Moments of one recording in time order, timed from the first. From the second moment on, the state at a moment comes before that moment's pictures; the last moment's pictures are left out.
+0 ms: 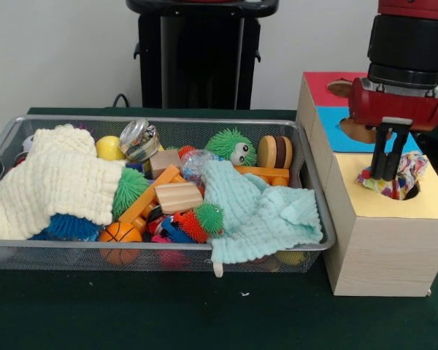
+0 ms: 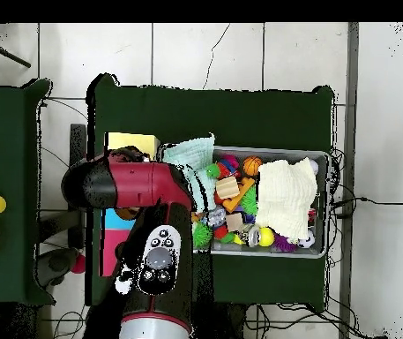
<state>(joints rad) 0.17 -0.53 -0.17 1.44 0.11 0.41 1.84</state>
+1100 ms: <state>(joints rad) 0.17 -0.52 -0.13 1.46 0.06 0.39 1.84</state>
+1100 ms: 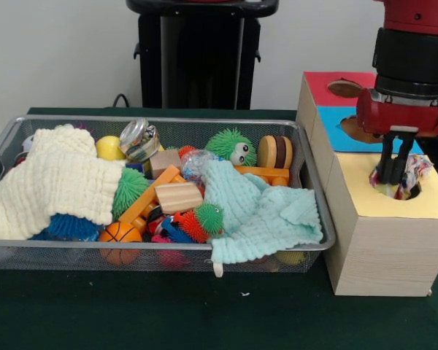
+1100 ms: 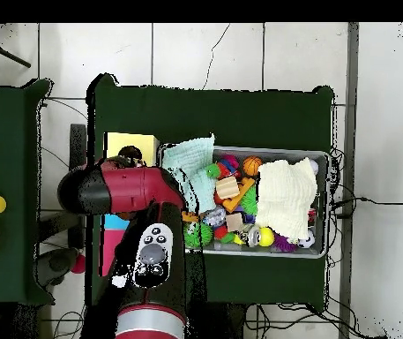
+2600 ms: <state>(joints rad) 0.11 -0.37 -0.08 1.30 0.06 0.39 1.84</state>
